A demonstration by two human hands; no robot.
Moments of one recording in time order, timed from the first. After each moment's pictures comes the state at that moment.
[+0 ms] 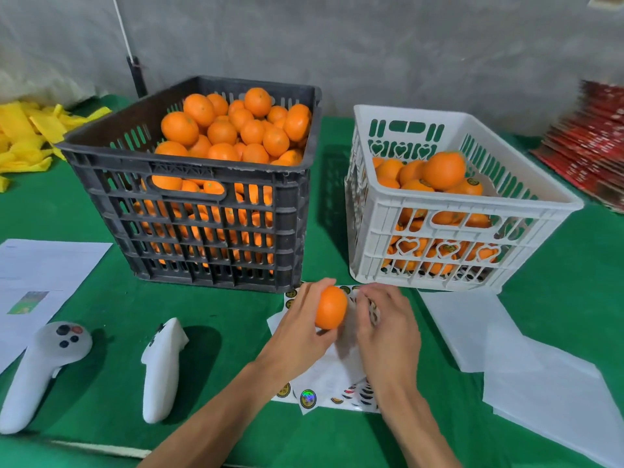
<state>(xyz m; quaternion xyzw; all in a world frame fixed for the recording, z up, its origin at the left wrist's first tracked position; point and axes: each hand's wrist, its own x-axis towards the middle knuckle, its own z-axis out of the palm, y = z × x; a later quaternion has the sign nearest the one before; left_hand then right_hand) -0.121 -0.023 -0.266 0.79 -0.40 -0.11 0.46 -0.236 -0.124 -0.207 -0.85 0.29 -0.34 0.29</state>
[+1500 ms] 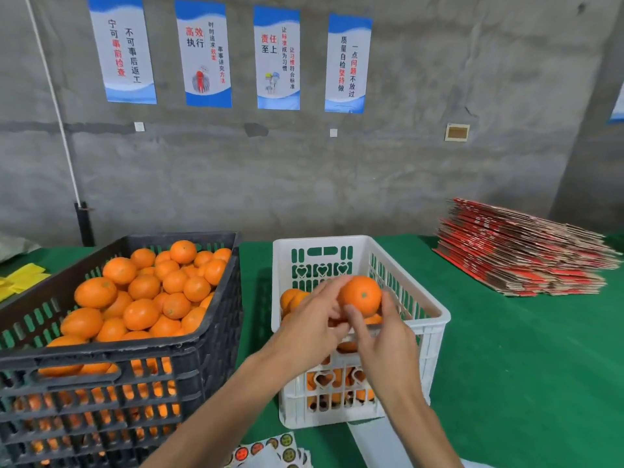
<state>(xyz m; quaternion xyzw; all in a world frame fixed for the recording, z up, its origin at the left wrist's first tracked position) -0.108 -0.192 -0.040 0.71 -0.56 -0.05 0.43 -0.237 -0.270 -0.058 -0.80 0.30 -0.43 0.28</state>
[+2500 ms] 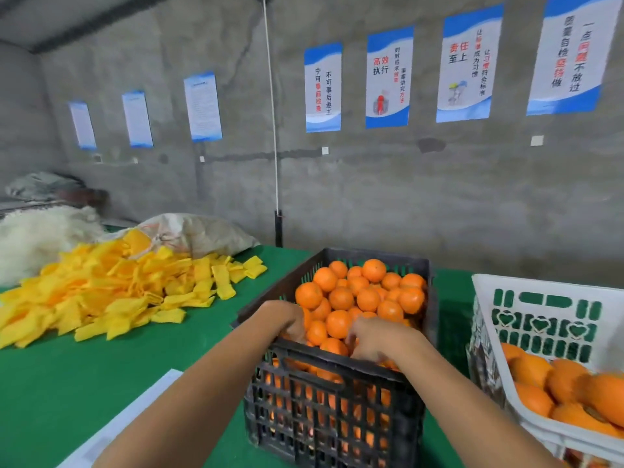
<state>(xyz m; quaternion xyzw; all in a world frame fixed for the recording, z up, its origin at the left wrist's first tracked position) 0.168 0.054 -0.018 0.96 -0.15 -0.22 -0.05 0.054 -0.112 -0.014 -0.99 -0.01 0.13 0.09</state>
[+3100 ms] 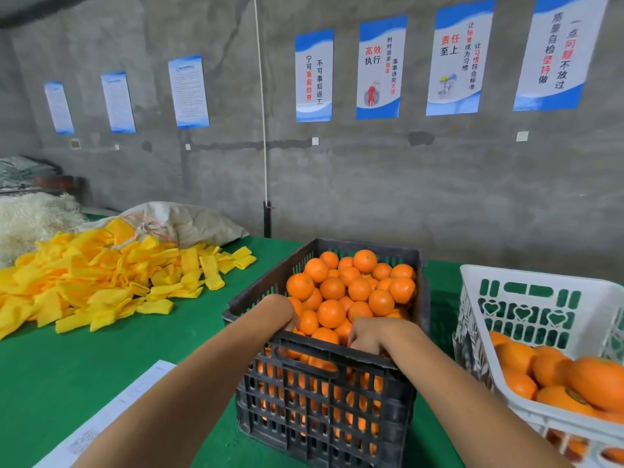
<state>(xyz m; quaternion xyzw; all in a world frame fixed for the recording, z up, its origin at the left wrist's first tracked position) 0.172 0.040 -0.027 0.92 -0.20 -0.22 -0.26 0.079 -0.129 -0.039 -0.97 0.03 0.22 0.10</state>
